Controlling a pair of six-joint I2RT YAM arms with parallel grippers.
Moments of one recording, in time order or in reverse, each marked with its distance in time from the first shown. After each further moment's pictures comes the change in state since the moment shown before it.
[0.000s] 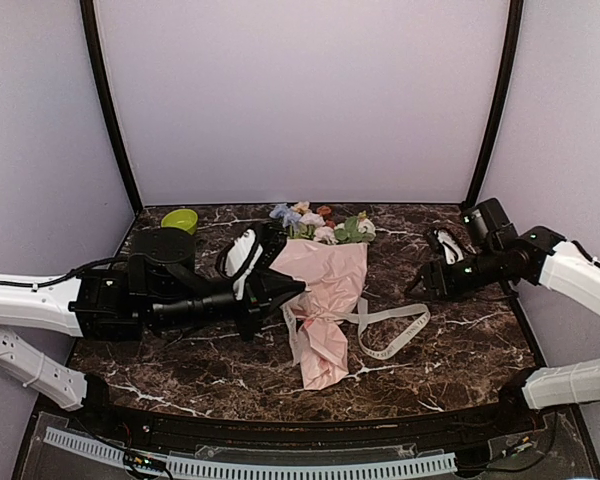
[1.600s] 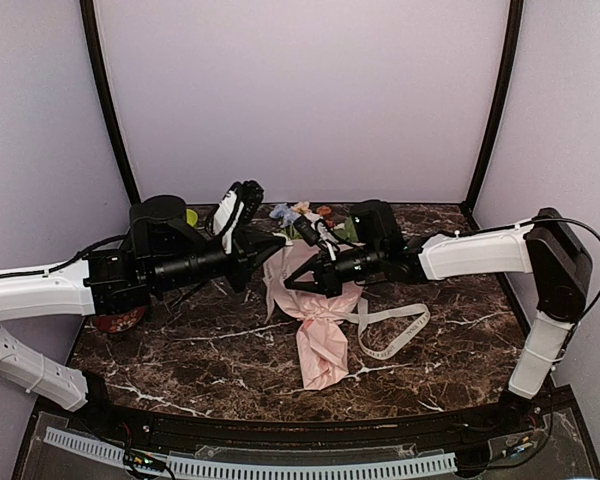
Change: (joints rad) left arm 0.283 0.011 -0.029 0.113 0.146 0.023; right arm 0.333 0.713 0.254 0.975 -0.443 -0.232
